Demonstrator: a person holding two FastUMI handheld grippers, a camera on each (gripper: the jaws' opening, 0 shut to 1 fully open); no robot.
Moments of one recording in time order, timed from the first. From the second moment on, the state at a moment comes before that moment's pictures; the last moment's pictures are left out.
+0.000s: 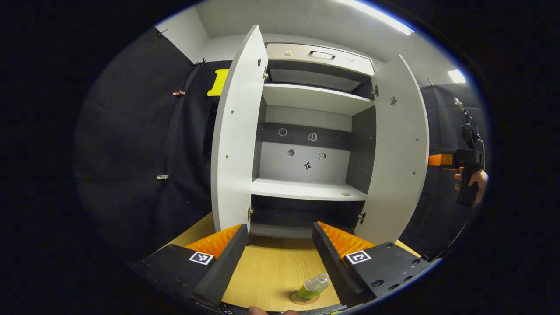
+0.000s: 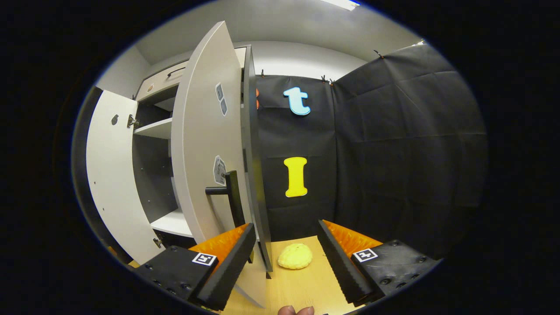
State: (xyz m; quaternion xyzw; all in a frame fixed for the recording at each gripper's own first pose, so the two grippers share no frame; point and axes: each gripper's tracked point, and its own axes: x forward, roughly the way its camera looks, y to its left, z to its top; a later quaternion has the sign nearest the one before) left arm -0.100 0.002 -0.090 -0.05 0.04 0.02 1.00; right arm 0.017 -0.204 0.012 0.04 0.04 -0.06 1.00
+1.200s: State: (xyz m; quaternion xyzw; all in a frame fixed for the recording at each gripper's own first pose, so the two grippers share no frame) left arm -0.110 0.052 -0.090 -0.01 0.06 0.01 1.00; right arm 0.108 -0.009 -0.006 0.05 0.05 0.06 1.00
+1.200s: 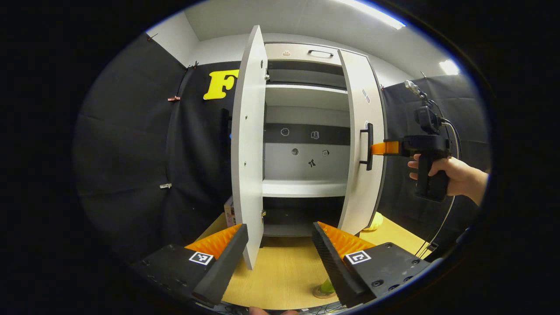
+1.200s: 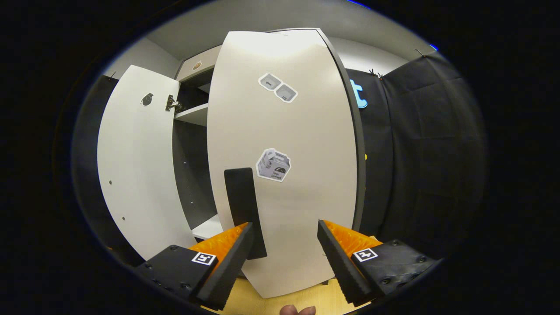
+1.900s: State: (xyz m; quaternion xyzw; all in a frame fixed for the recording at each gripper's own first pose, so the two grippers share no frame) left arm -0.088 0.083 -0.095 -0.01 0.06 0.02 1.00; right arm 0.157 0.017 -0.011 0.02 0.05 0.04 1.00
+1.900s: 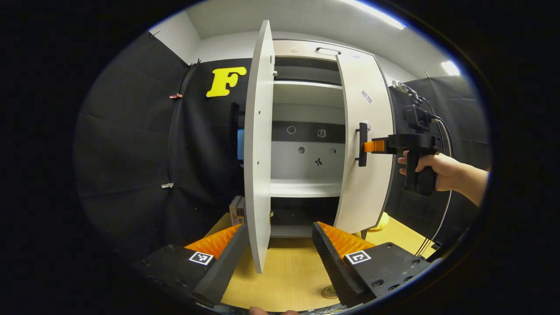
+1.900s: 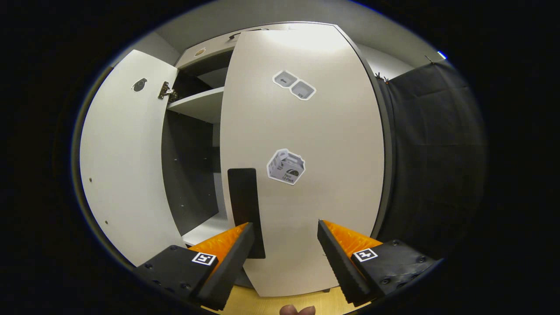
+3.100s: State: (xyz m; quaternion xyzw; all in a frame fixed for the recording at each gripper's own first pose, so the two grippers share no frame) left arm 0.005 0.210 -0.020 -0.01 0.02 0.08 1.00; right arm 0.072 0.011 -0.004 -0.01 0.06 0.04 1.00
